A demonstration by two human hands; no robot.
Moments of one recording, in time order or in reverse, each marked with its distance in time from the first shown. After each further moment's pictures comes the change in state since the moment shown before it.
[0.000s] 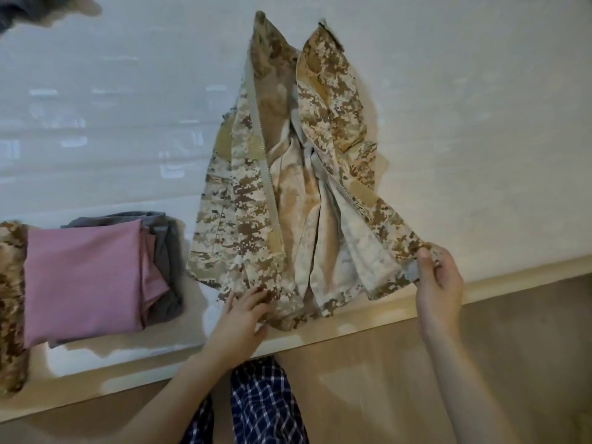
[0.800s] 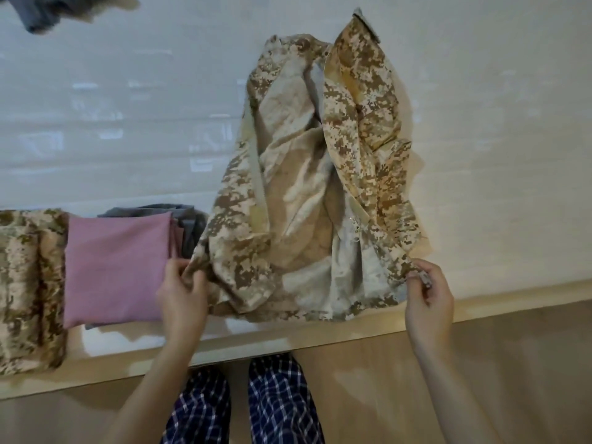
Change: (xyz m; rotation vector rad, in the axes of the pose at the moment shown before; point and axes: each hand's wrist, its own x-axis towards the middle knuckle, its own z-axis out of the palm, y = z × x) left_hand -0.024 -0.041 -0.068 -0.574 0.838 -0.650; right_hand -0.029 0.013 0.036 -0.149 -0.093 0.070
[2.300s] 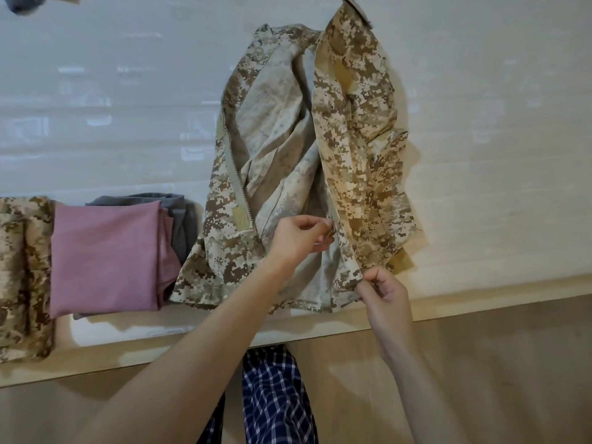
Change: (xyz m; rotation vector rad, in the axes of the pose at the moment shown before) left_hand -0.018 0.129 0.105 -0.531 -0.757 -0.283; right_hand -0.022 -0.013 0.019 0.210 -0.357 0.136
